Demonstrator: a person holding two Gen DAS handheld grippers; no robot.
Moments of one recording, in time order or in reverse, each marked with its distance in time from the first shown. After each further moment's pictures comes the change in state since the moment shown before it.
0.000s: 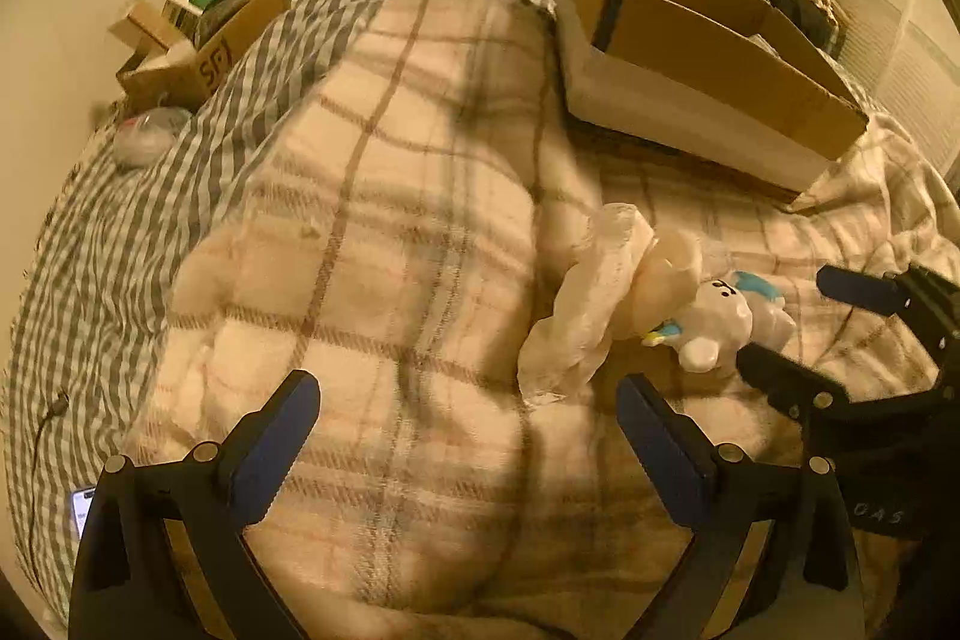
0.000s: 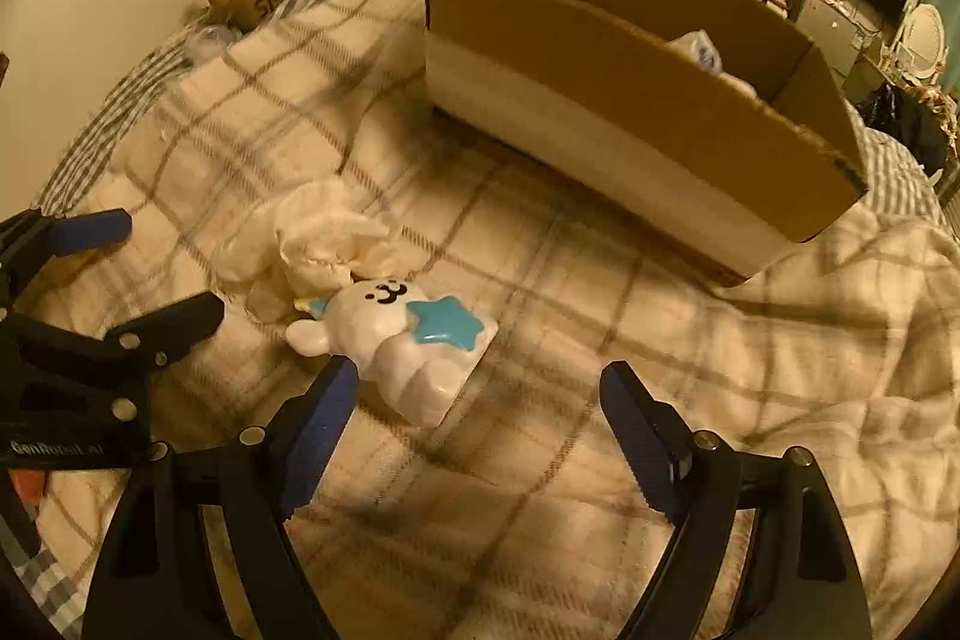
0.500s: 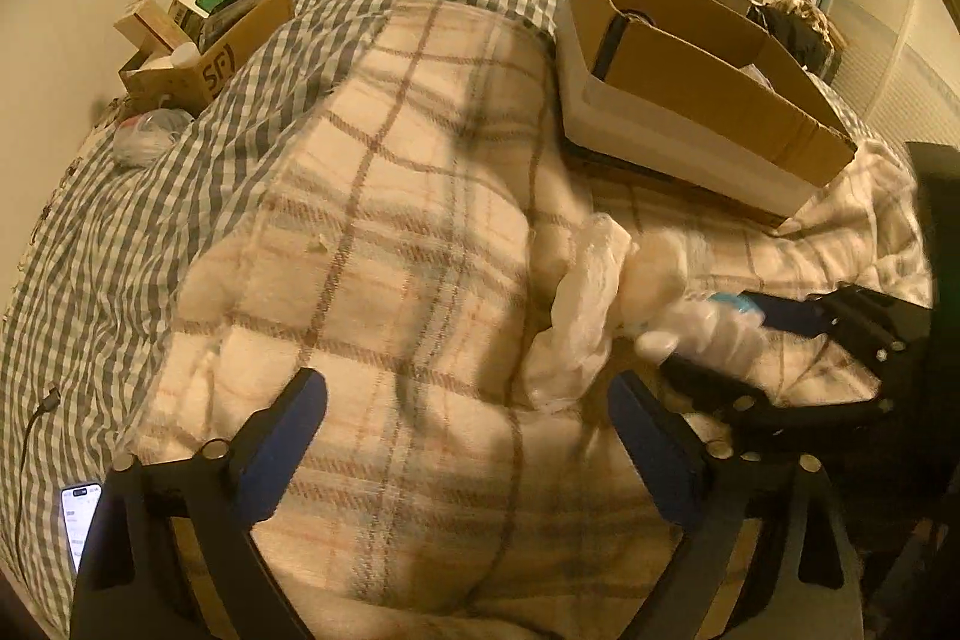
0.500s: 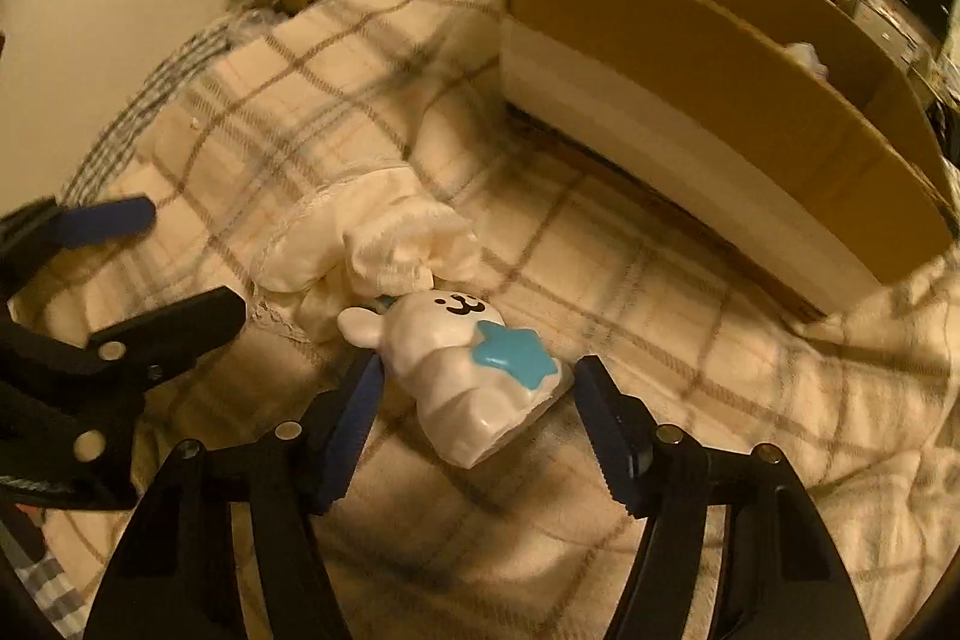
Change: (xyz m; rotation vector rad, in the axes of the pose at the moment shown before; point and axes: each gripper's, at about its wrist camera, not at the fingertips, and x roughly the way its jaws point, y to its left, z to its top) left arm -0.008 -0.001 0.003 -0.024 -0.028 -0.027; right arm 0.017 0.009 0.013 -0.035 -0.004 0.101
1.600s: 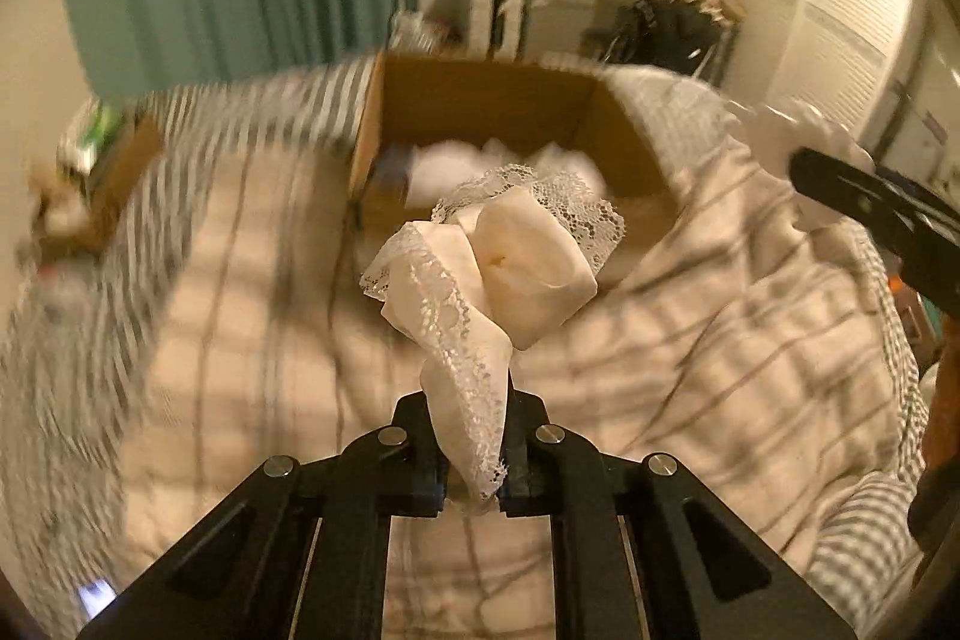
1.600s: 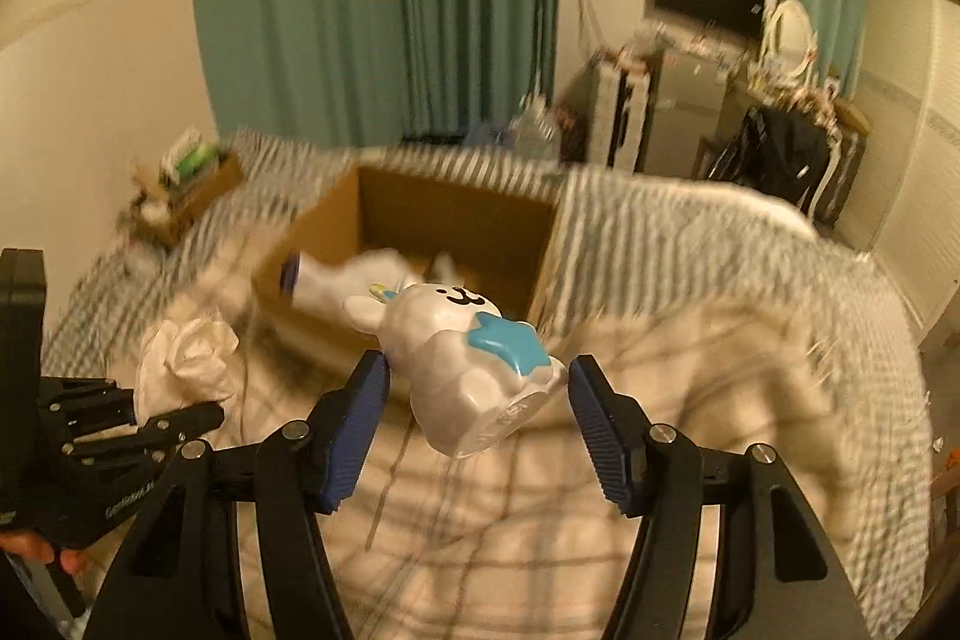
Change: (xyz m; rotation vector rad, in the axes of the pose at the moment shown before) left arm -0.057 -0.091 0.078 0.207 -0.086 -0.167; right arm -0.190 -0.104 0.019 0.247 -0.342 -0.275
